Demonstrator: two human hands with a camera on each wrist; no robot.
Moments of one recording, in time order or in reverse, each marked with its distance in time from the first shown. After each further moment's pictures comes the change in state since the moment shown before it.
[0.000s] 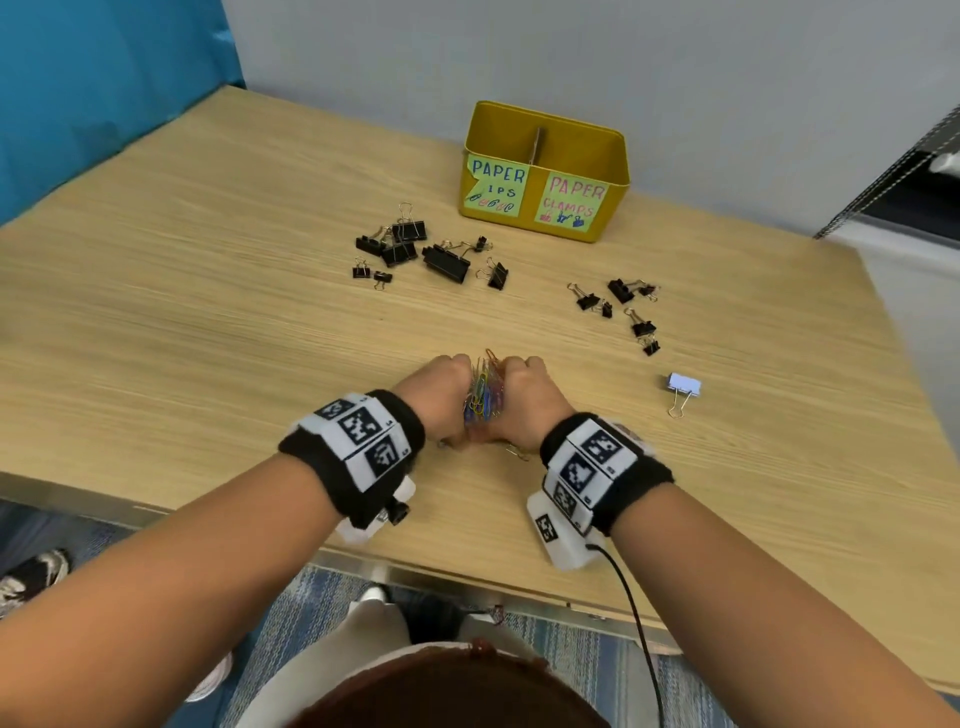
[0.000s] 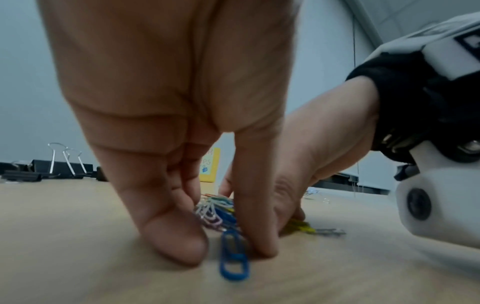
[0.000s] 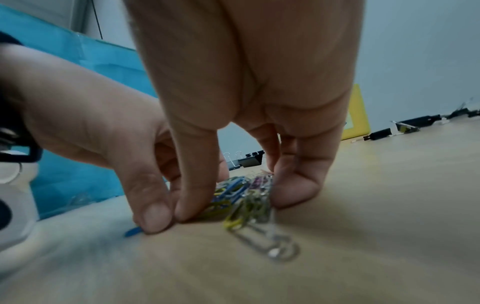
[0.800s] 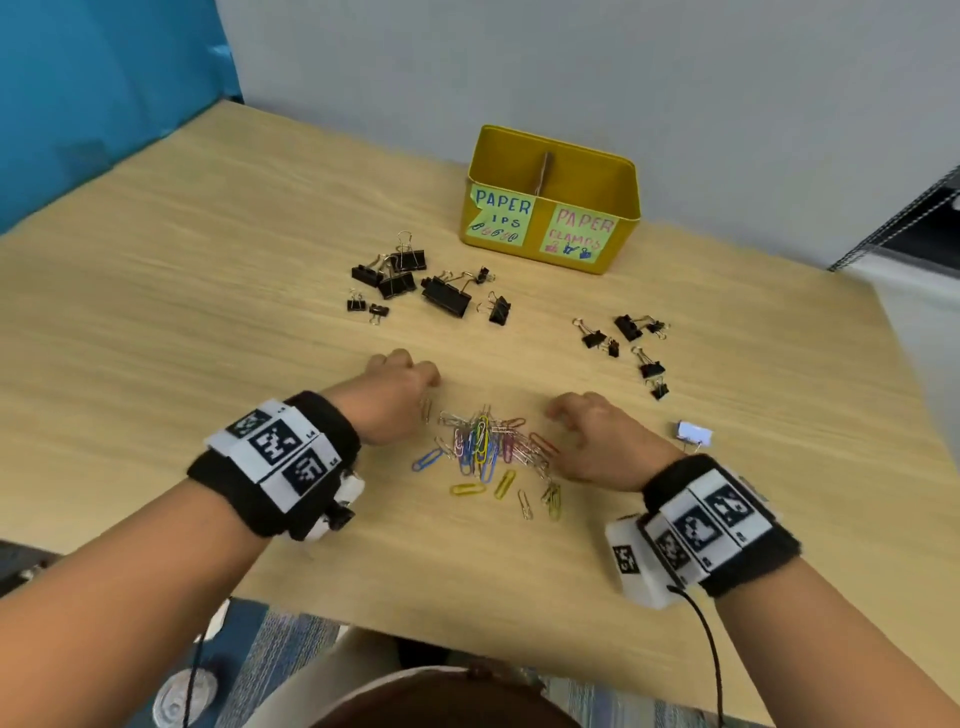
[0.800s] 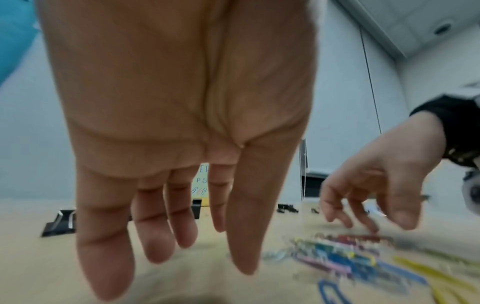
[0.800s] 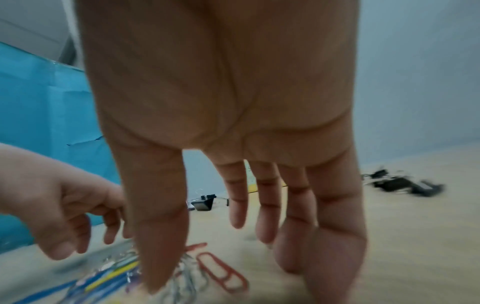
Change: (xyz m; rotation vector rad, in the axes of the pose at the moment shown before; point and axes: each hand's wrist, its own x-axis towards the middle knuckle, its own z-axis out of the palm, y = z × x) left_hand 0.012 -0.032 -0.045 0.048 -0.078 -0.012; right_hand 0.006 0.049 -0.056 -0.092 -0.199 -0.085
